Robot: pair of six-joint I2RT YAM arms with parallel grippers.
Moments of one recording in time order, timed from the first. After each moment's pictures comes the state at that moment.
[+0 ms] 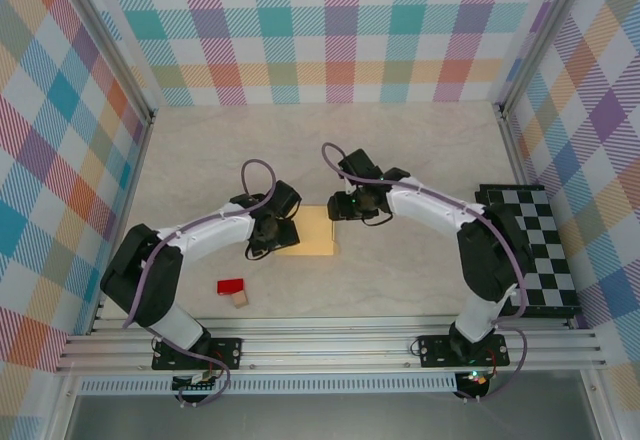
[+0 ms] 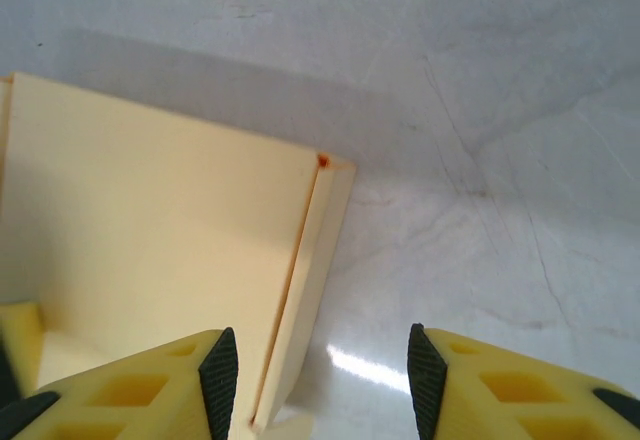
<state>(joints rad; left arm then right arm) -0.62 1.59 0.98 -0.72 -0.10 -0.90 0.67 1.72 1.26 -0.63 -0.11 0.50</state>
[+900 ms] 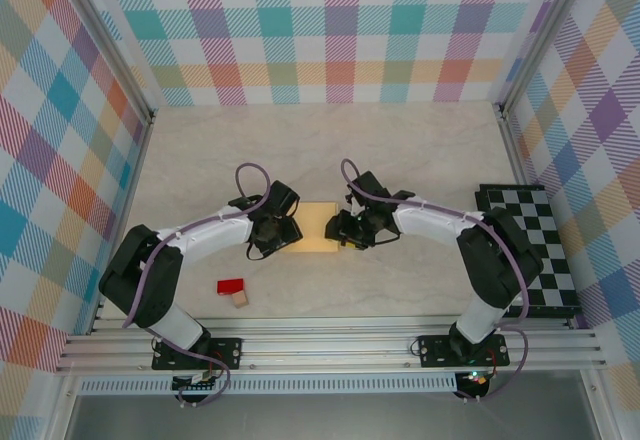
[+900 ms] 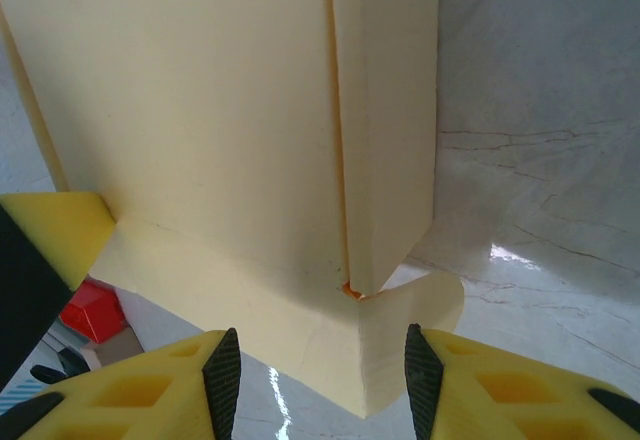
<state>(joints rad) -0.62 1.58 0.94 -0.60 -0.02 -1.04 0.67 1.69 1.00 -0.40 -0.43 0.86</state>
